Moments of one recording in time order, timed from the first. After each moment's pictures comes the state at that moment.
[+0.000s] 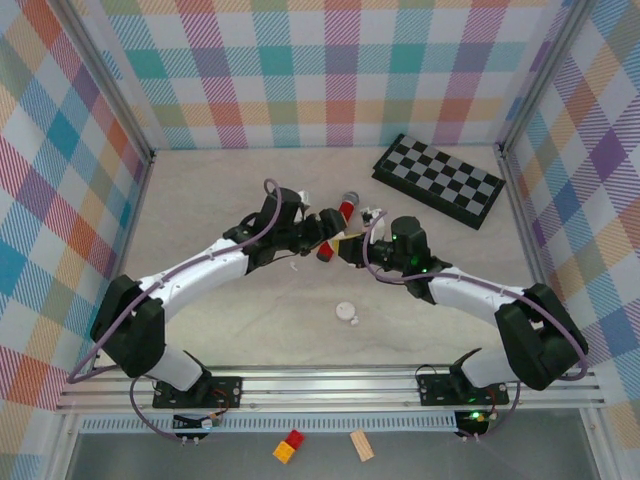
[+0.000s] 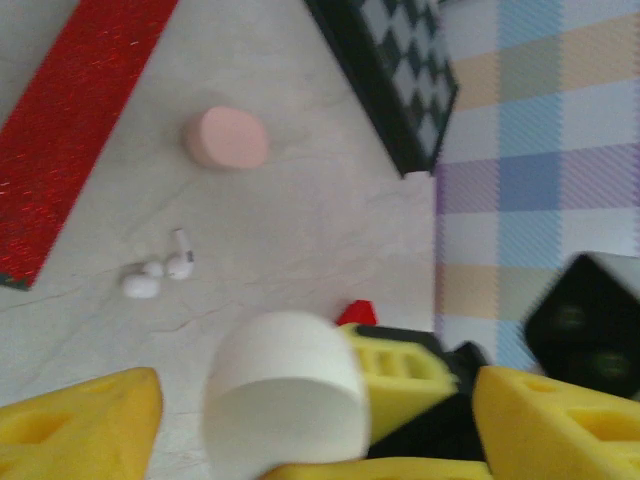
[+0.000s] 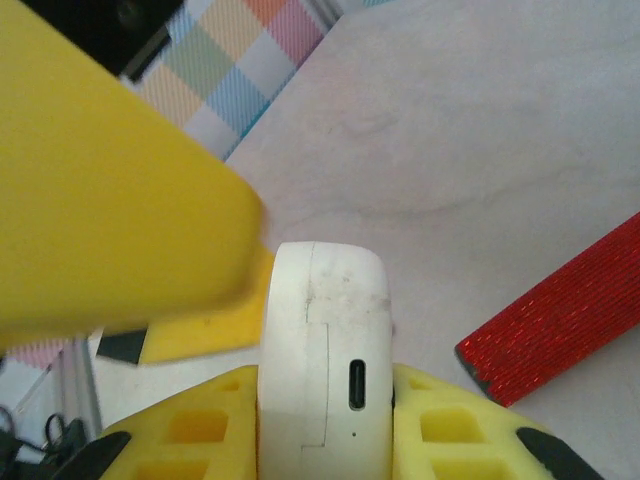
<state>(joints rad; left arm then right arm) -0.65 1.49 1.08 -0.15 0.30 -1.02 0.56 1.39 0.63 0.42 -0.50 0.49</state>
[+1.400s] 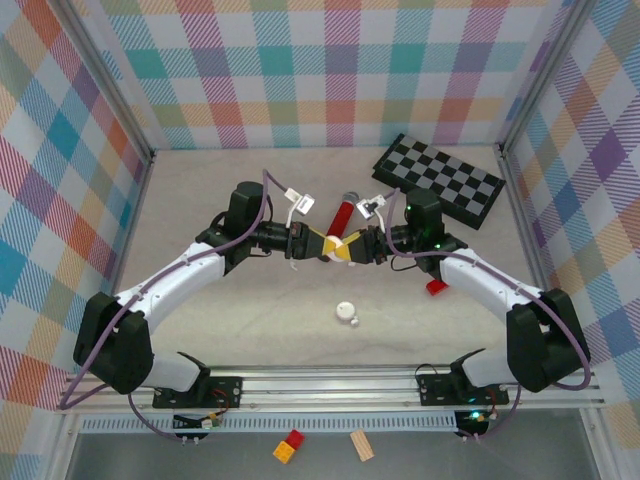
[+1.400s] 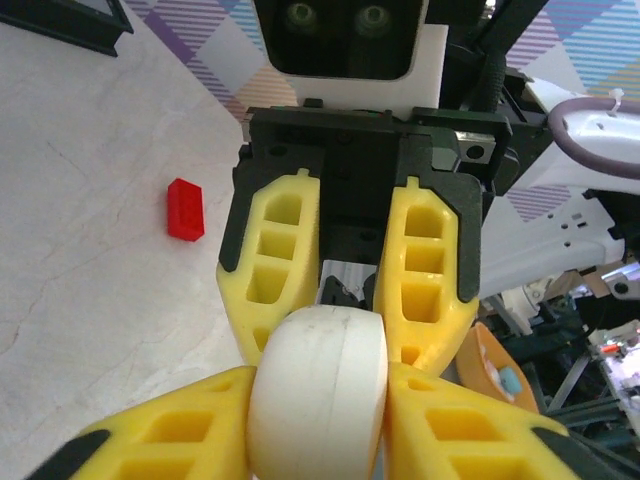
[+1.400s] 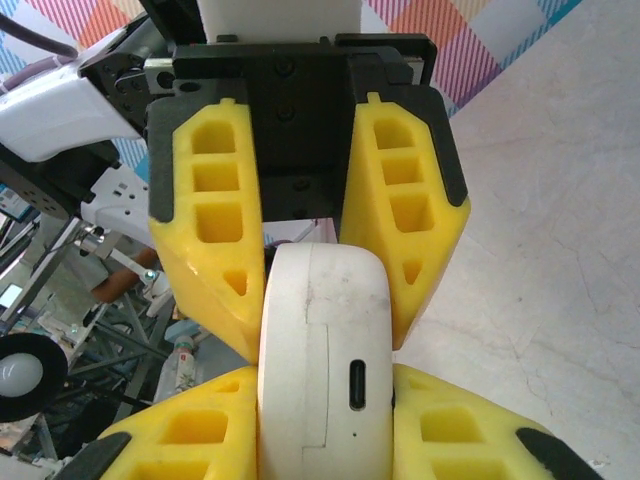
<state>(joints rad) -0.51 1.39 1.00 -0.07 1.04 -0.41 0.45 1.37 0.82 0.22 -1.25 0.47</state>
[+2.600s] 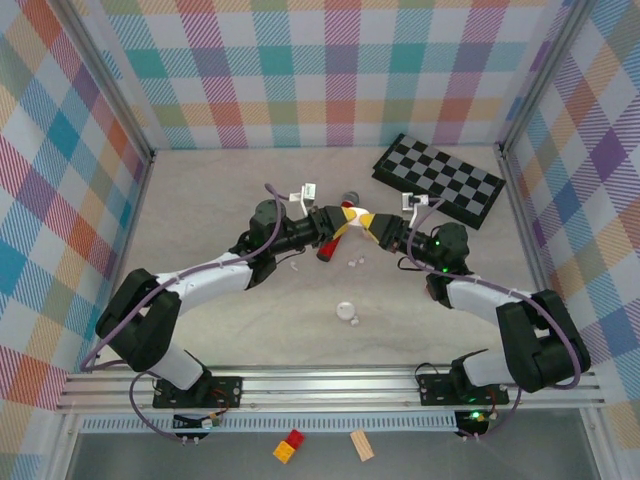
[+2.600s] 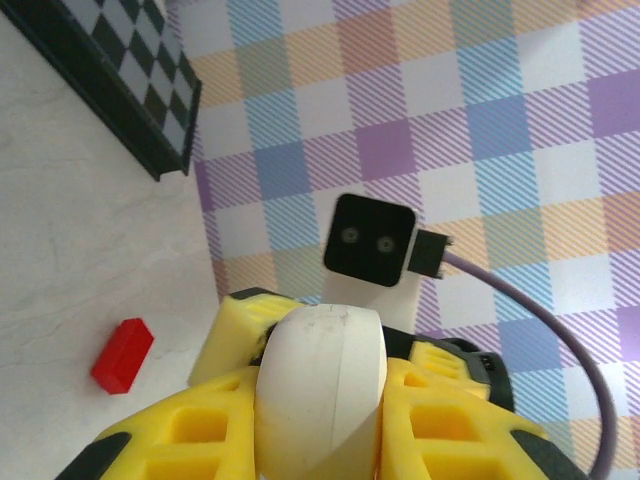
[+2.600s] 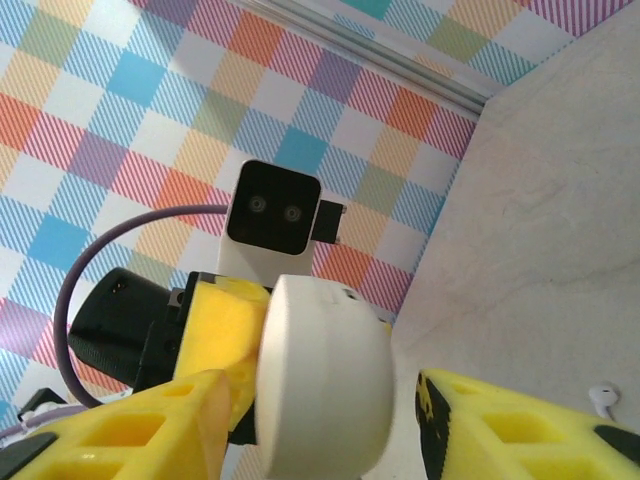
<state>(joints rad) -0.65 1.53 0.87 0.64 0.51 -1.31 0.34 1.37 0.48 1.05 -0.76 1.24</state>
